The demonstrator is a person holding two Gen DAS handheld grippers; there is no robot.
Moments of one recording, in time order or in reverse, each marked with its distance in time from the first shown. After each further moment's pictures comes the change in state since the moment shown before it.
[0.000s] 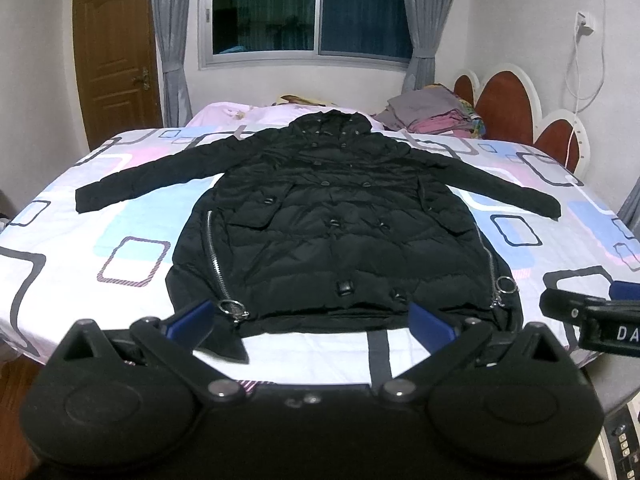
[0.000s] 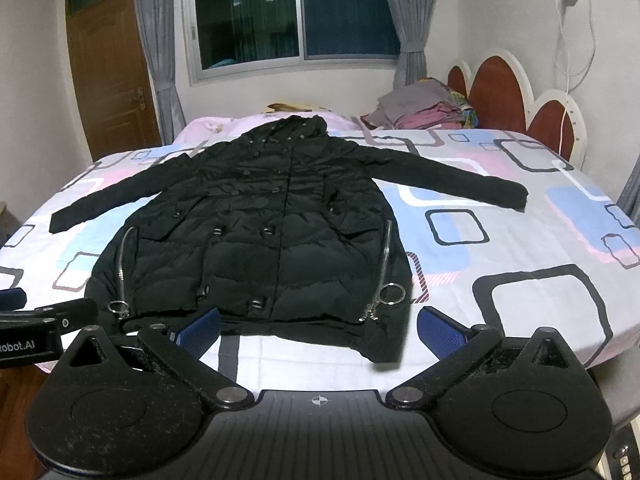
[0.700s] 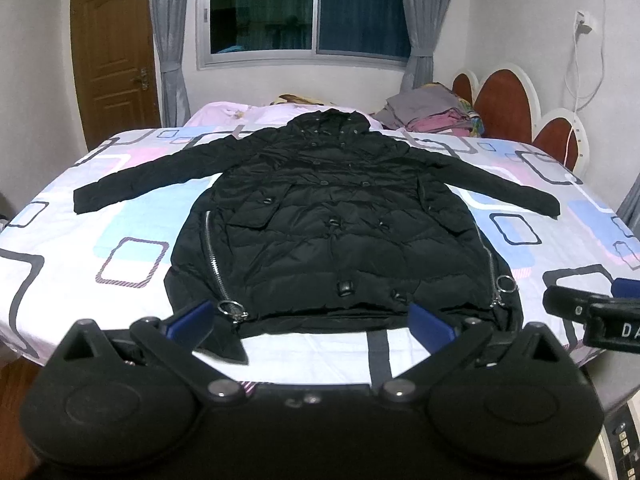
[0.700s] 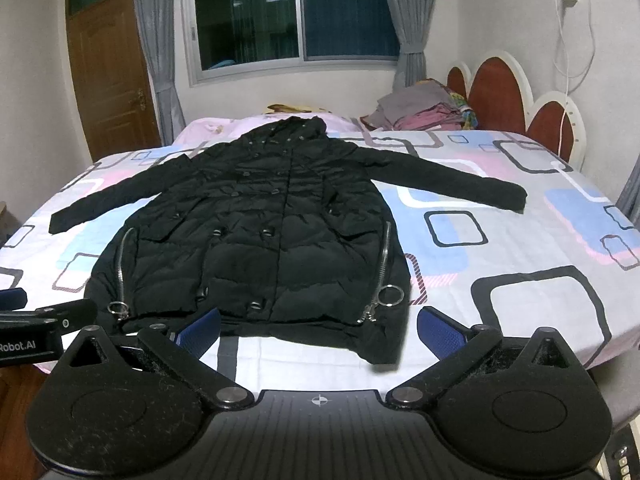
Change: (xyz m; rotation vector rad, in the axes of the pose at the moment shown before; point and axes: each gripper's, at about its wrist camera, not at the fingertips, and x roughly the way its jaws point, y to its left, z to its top) left arm 0.000 0.002 -0.001 0.001 0.002 -0.003; right arm -0.001 0.001 0.001 -0.001 -0.002 -0.004
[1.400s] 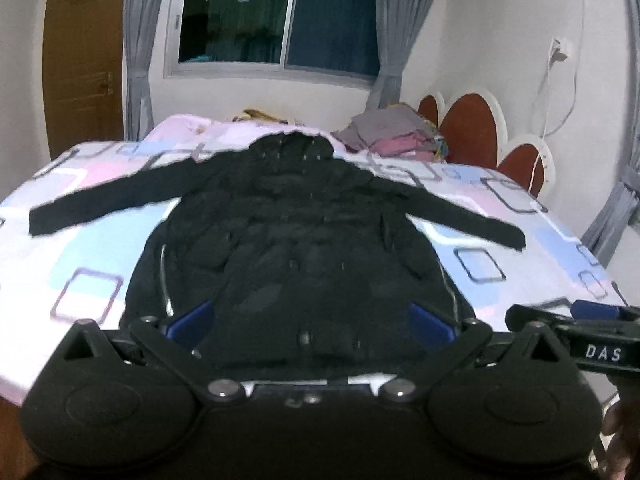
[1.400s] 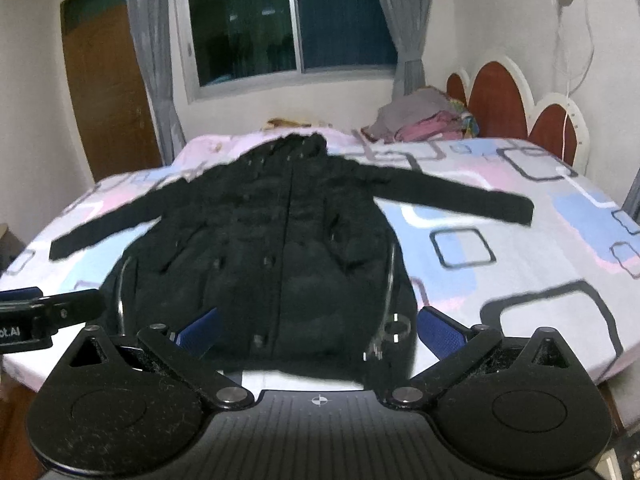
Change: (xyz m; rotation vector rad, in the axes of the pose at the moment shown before) left arm 0.019 -0.001 0.049 -0.017 -0.055 -0.134; right arm 0.021 -0.010 0.039 0.051 -0.058 0.020
